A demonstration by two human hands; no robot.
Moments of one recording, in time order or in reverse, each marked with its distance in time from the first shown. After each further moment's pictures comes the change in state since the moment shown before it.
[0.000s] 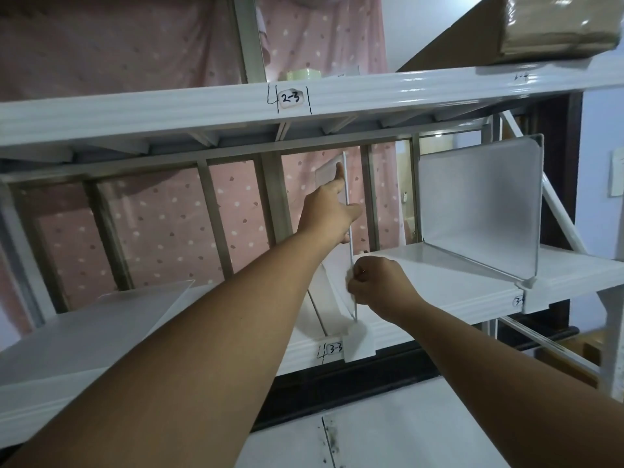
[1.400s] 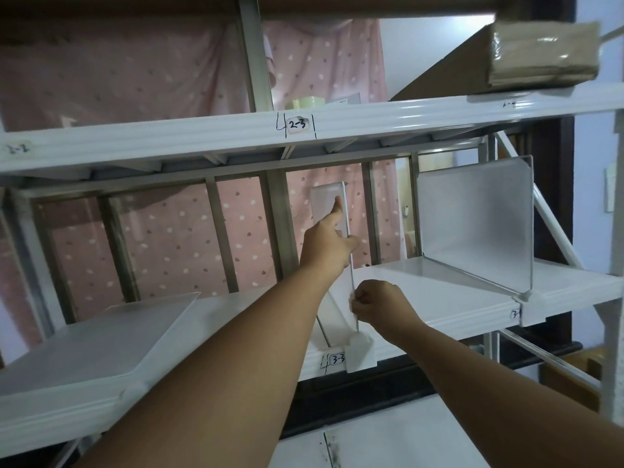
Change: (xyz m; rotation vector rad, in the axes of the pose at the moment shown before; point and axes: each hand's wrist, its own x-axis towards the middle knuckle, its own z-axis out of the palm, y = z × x) left_hand -0.015 -0.024 0.002 -0.023 0.058 -0.023; right_hand -0.017 -0.001 0.001 -0.022 -0.035 0.024
